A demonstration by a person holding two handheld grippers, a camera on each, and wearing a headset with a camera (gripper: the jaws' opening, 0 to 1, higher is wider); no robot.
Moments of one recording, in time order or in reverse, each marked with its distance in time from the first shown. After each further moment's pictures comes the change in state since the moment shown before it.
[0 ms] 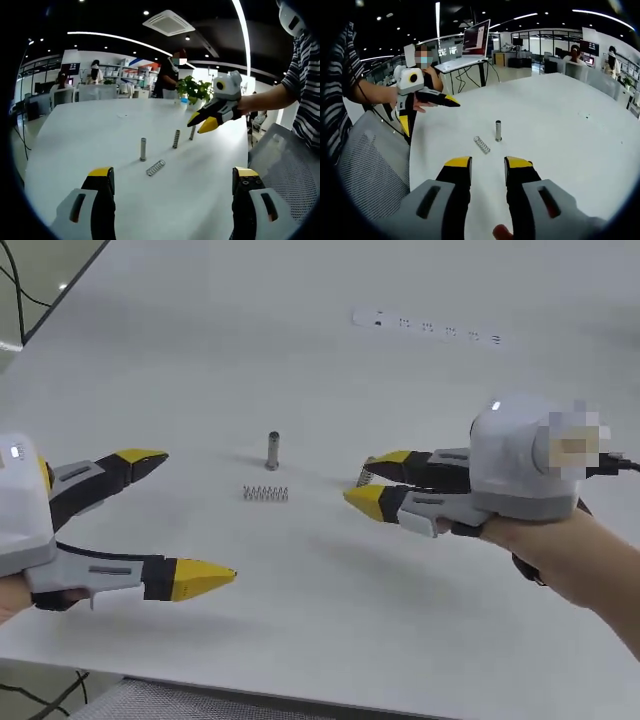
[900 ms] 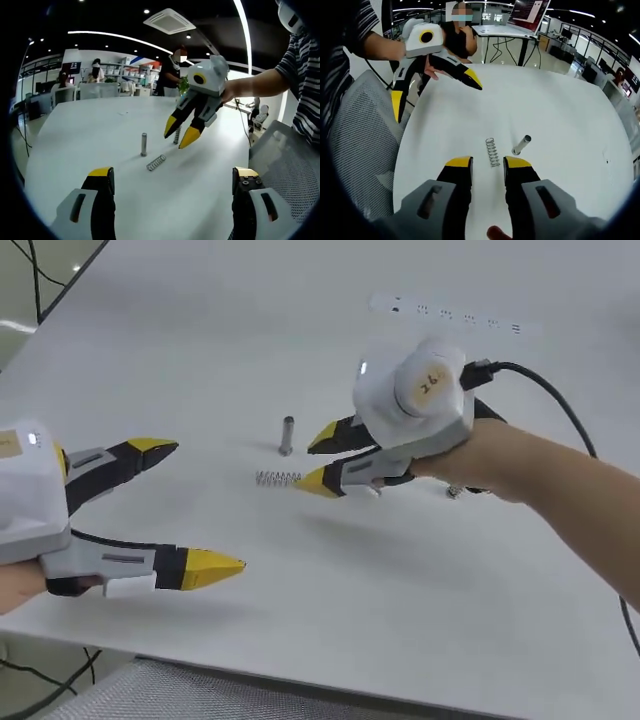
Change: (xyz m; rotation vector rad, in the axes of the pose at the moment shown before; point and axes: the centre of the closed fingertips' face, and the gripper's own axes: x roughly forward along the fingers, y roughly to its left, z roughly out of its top) left arm -0.003 0.001 -0.009 0.000 0.016 0.015; right arm 0.073 0.020 0.004 -0.356 0.267 0.214
